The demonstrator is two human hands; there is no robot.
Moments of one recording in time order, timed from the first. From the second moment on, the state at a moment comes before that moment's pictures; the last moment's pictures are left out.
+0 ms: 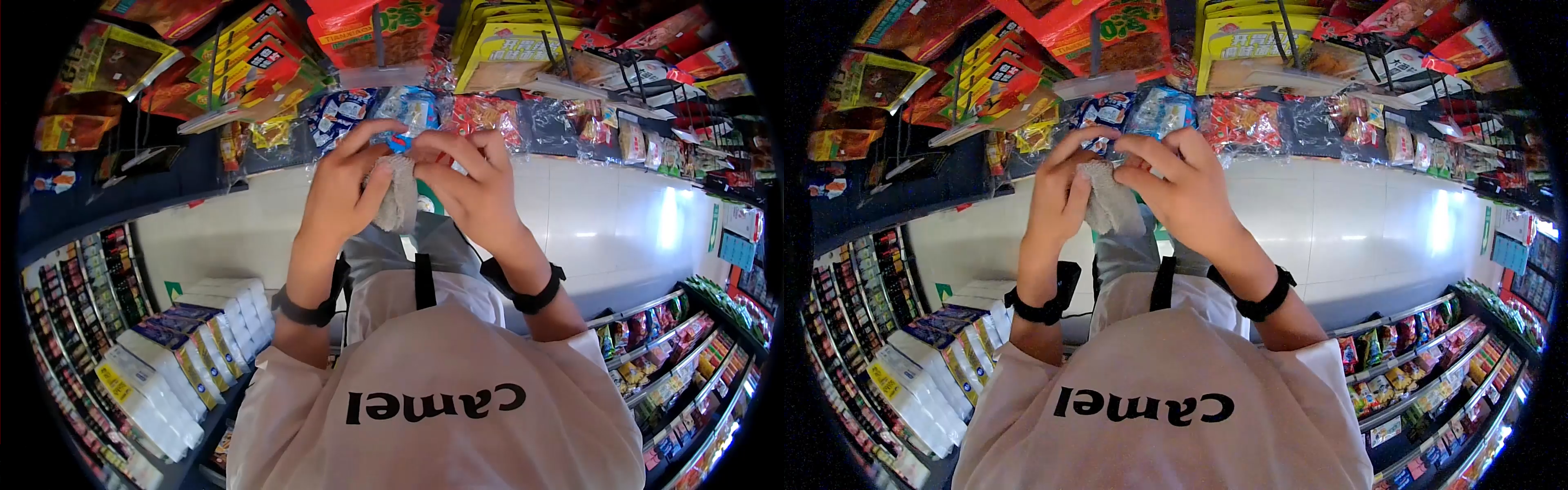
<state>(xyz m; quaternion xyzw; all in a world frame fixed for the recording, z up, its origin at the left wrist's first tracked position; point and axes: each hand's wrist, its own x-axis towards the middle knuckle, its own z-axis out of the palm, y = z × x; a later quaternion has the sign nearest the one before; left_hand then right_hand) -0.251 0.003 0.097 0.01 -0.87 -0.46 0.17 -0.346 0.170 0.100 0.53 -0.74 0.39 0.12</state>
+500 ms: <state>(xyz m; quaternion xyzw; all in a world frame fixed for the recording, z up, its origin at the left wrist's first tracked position) -0.254 0.026 0.059 0.05 -0.89 -0.42 0.15 -0.335 0.189 0.087 0.42 -0.71 0.56 -0.14</state>
